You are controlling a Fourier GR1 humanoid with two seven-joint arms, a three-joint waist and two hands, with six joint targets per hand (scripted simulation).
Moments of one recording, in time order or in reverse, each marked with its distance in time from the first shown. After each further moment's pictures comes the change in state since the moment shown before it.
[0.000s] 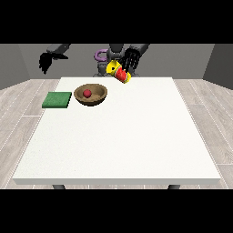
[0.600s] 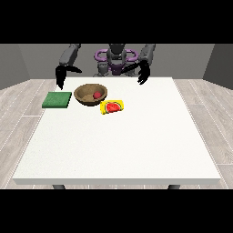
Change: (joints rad) left arm 0.311 -0.027 0.172 -0.343 0.812 -0.033 -0.411; right arm -0.096 0.155 0.058 -0.051 0.057 -0.187 -0.009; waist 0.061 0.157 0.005
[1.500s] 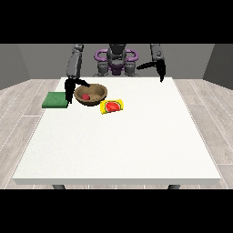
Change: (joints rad) left arm 0.156 0.115 0.116 -0.158 0.201 -0.295 -0.182; right arm -0.144 0.037 -0.013 0.353 0.027 -0.120 -0.213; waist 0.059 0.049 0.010
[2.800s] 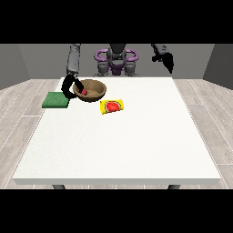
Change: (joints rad) left arm 0.004 0.029 0.048 0.011 0.052 -0.090 0.006; right arm -0.010 -0.089 0.161 0.016 0.257 -0.484 0.324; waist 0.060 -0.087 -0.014
